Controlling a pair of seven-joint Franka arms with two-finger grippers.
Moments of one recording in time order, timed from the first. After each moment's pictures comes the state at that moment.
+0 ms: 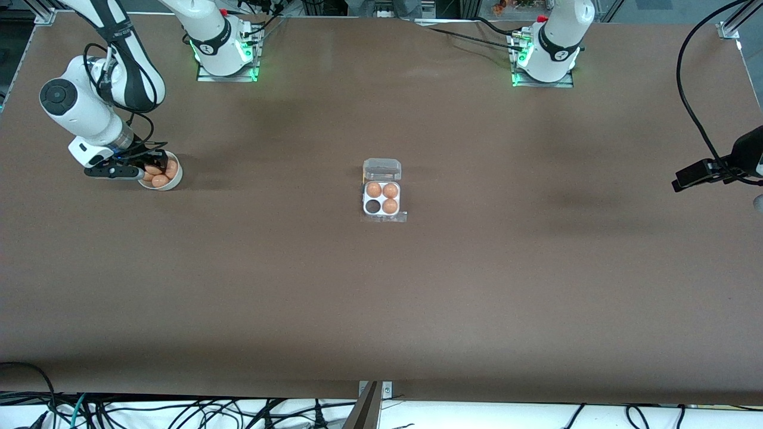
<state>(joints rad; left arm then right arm) 0.05 0.14 0.05 -1.55 0.01 1.64 -0.10 0.07 0.08 -0.32 -2.59 -0.14 2.66 -0.13</state>
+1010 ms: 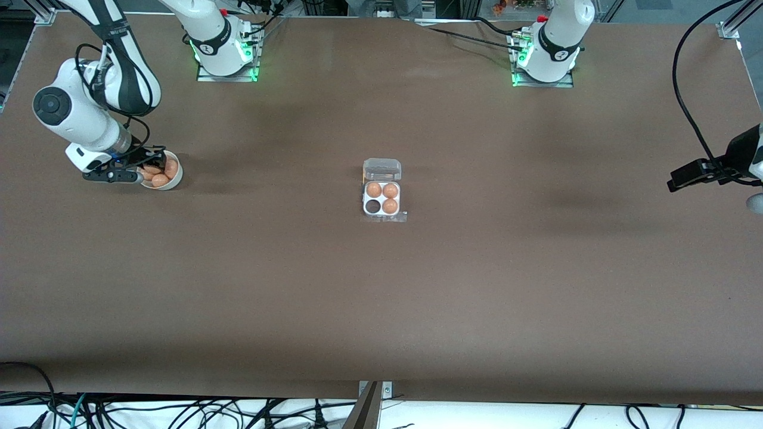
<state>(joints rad) 0.04 0.14 0.04 -1.55 0.01 1.64 -0.10 0.07 0.07 -0.28 -2.48 -0.13 2.44 -0.09</state>
